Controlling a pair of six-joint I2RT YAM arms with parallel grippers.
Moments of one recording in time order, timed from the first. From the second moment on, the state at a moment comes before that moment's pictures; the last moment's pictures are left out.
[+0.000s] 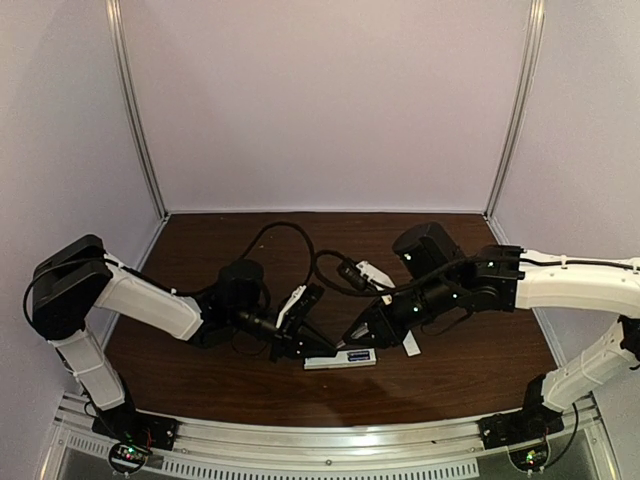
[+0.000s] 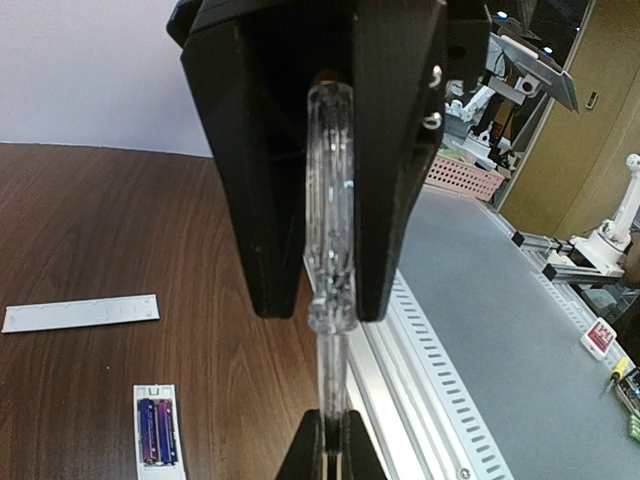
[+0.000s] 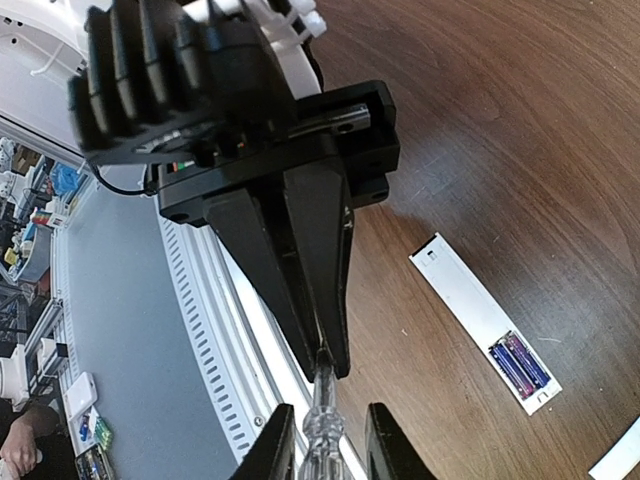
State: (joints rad) left arm -0.94 1.71 0.71 0.73 0.97 -0.06; right arm 1.05 1.35 1.06 -0.46 -0.36 0.34
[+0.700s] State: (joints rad) left arm -0.94 1.71 0.71 0.70 0.97 -0.05; right arm 1.06 1.38 1.06 -0.46 -0.36 0.34
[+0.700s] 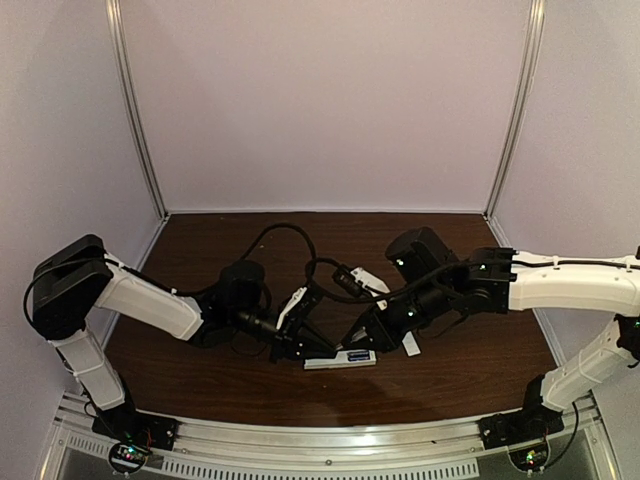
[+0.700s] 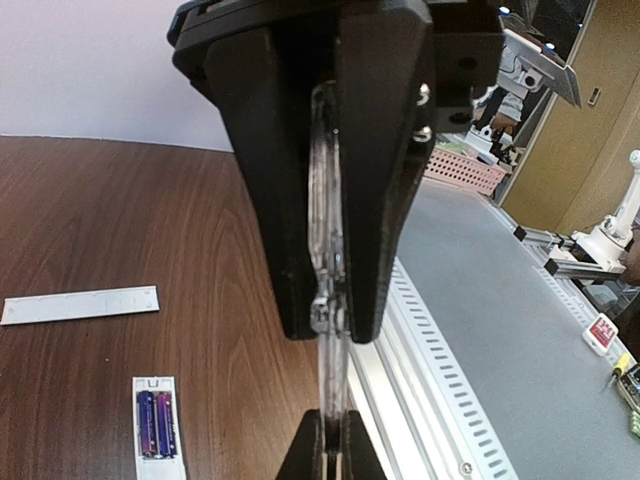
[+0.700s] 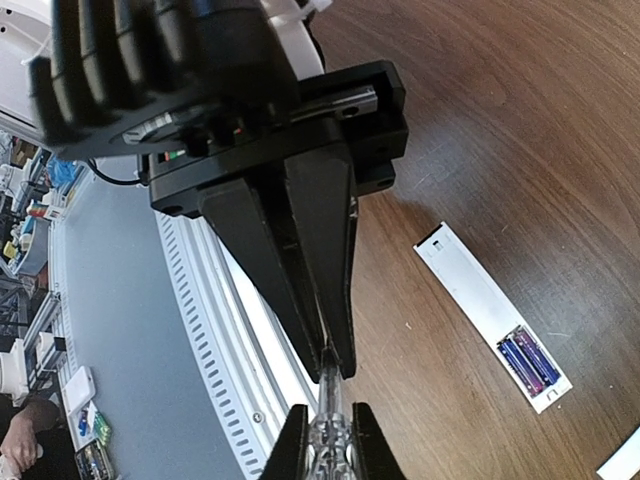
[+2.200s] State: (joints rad) left arm -0.86 1.73 0.56 0.79 0.50 0.17; right arm 1.02 1.12 0.86 -0.42 0.06 0.55
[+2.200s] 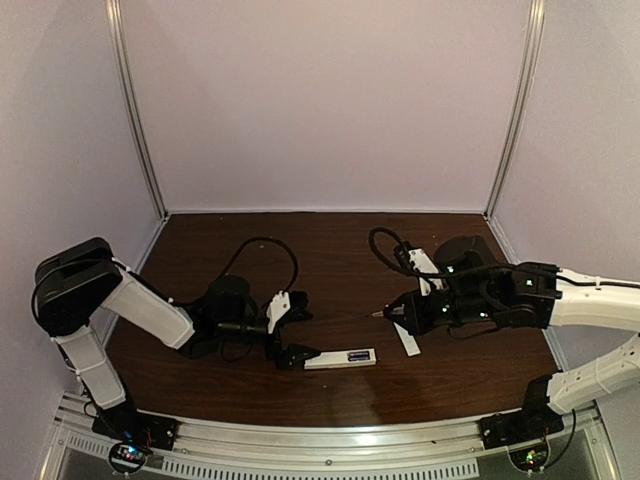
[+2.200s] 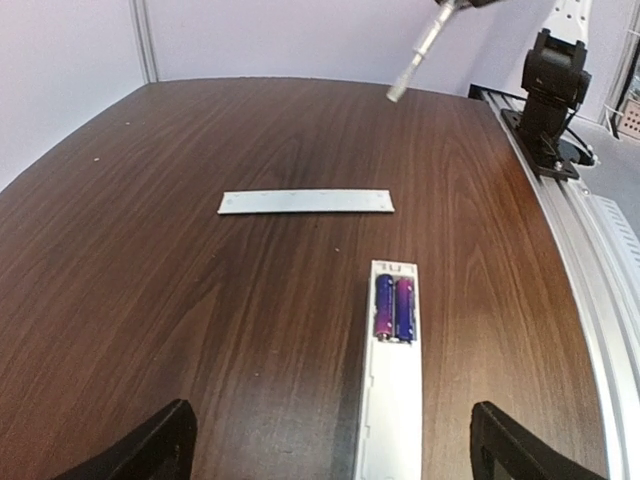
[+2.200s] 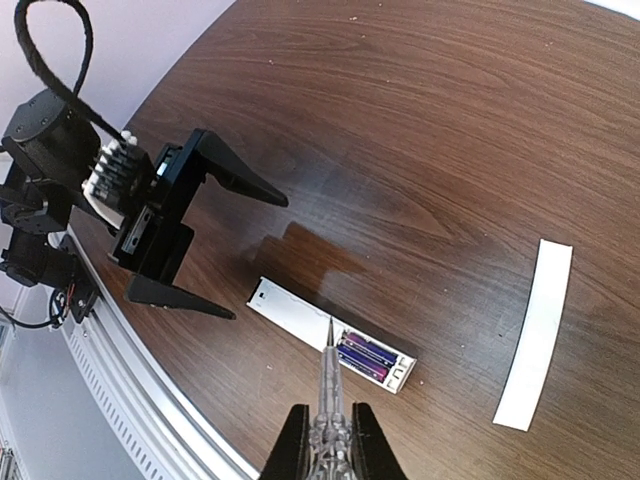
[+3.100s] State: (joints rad) left arm -0.86 1.93 0.64 0.71 0.68 0.32; right arm 1.00 1.14 0.86 -0.41 0.07 0.57
